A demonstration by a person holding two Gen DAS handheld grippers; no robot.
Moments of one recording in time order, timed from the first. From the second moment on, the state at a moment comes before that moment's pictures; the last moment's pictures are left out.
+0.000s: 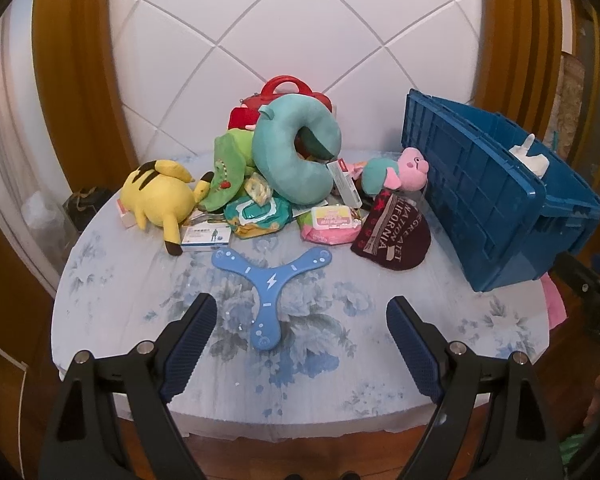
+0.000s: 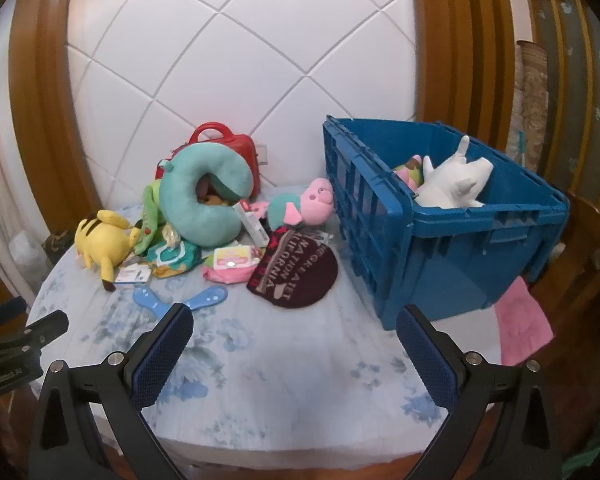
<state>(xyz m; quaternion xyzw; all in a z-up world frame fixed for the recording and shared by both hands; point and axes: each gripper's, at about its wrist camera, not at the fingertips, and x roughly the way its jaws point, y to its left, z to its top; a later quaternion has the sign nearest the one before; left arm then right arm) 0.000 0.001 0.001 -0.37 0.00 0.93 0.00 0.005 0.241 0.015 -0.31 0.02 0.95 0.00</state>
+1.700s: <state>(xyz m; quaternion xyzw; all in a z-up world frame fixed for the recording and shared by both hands) 0.001 0.005 -0.002 -0.37 0.01 0.93 0.00 0.011 0.253 0.013 -0.31 0.03 0.95 0.01</state>
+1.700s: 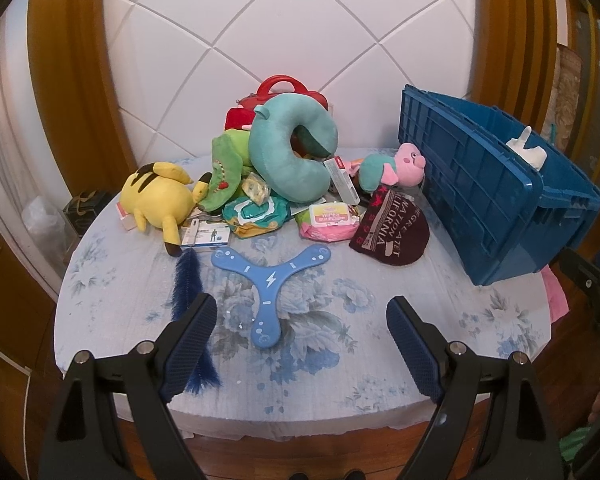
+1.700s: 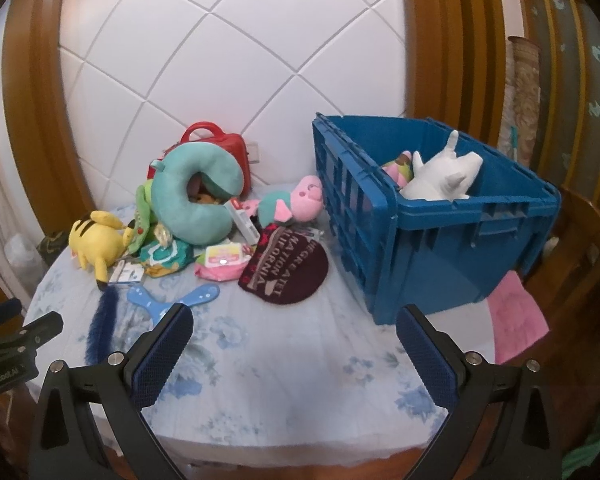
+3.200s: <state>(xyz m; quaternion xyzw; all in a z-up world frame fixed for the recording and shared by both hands) -0.241 -0.066 -0.149 -0.51 0.00 0.86 0.00 -0.228 0.193 -0.125 -0.44 0.05 0.90 -0.02</state>
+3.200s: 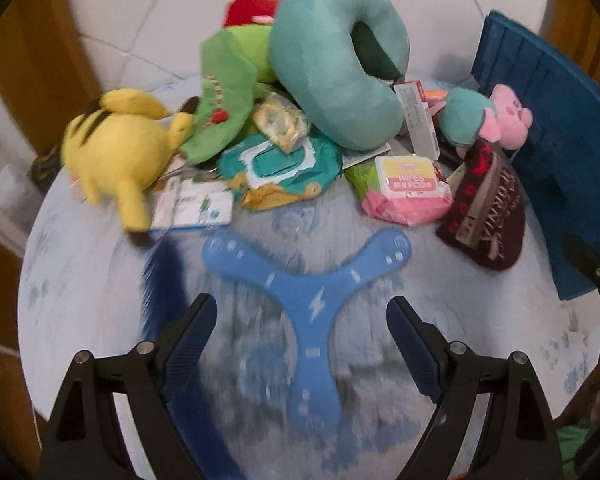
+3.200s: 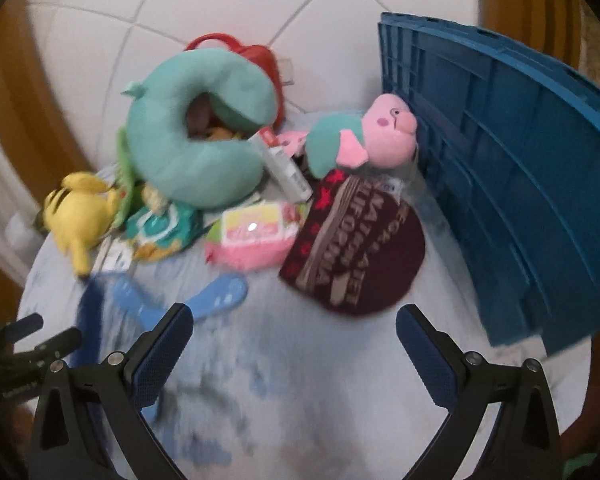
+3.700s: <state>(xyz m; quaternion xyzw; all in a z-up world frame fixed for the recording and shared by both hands) -0.372 0.012 -0.235 -0.55 0.04 0.83 0.05 -0.342 0.248 -0.211 -0.51 0.08 0.85 0.07</state>
